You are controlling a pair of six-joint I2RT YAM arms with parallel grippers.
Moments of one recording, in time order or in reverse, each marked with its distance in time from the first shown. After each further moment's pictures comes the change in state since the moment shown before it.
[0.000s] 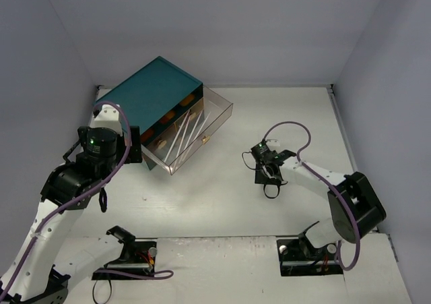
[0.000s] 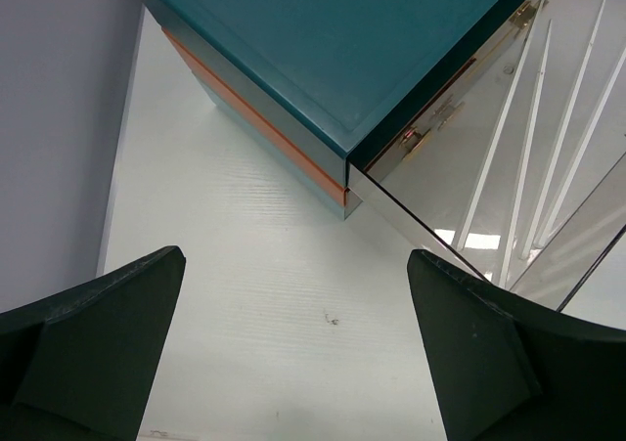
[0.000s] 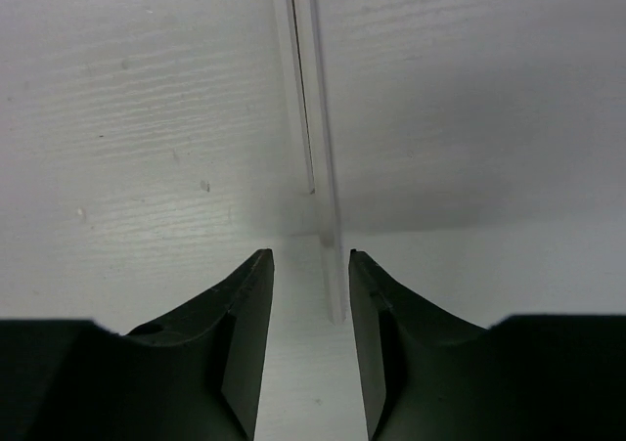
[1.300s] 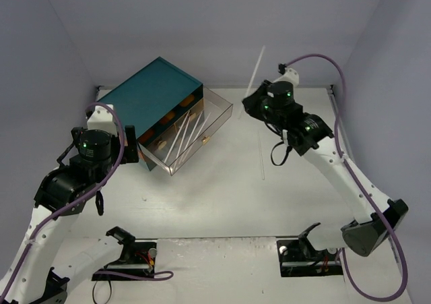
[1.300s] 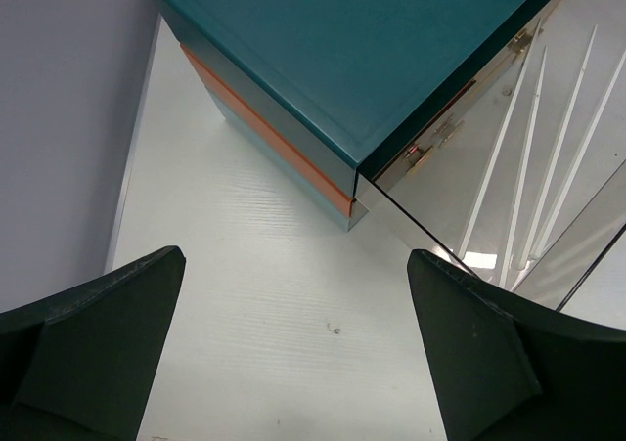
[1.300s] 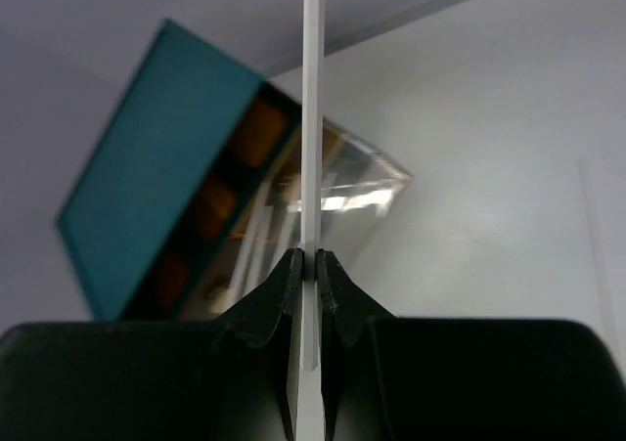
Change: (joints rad) left arm 0.000 -0.011 0.024 0.000 -0.021 0.006; right arm -0.039 -0.108 0.650 0.042 -0.036 0.103
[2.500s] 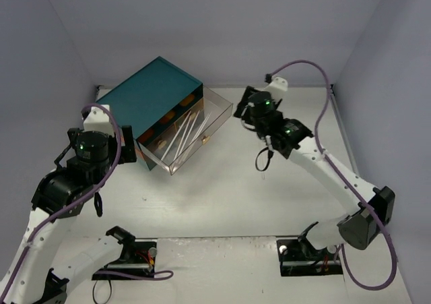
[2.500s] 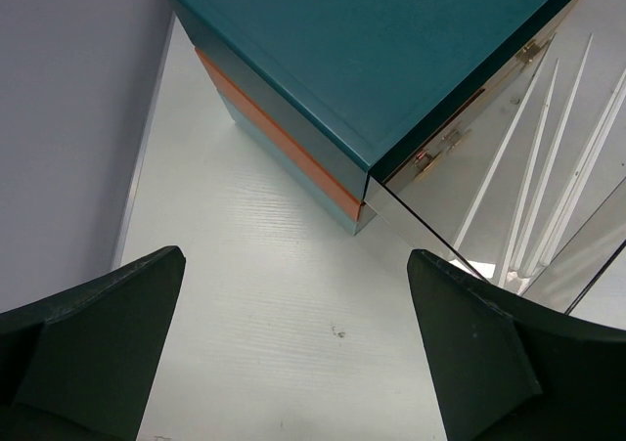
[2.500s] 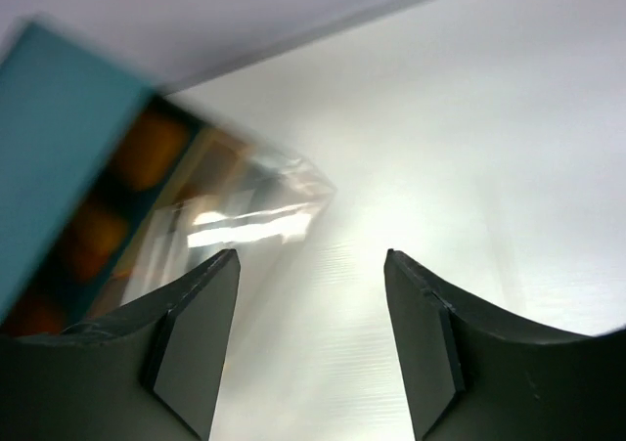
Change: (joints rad) left arm 0.000 -0.014 0.000 -0.001 -0.024 -0.001; right arm 0.099 0.066 -0.078 0.089 0.271 -0.068
